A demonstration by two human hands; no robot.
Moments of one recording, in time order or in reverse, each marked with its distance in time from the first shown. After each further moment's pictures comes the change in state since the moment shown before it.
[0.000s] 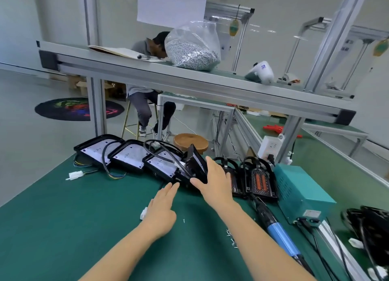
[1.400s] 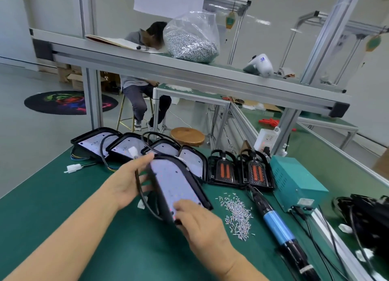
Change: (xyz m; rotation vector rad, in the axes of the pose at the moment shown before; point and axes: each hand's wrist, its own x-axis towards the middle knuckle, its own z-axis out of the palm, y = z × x) left_hand 0.004 -0.020 -0.079 -1.233 -0.073 -0.151; right_hand -0.109 -0.003 0.035 -0.034 0.481 -0.894
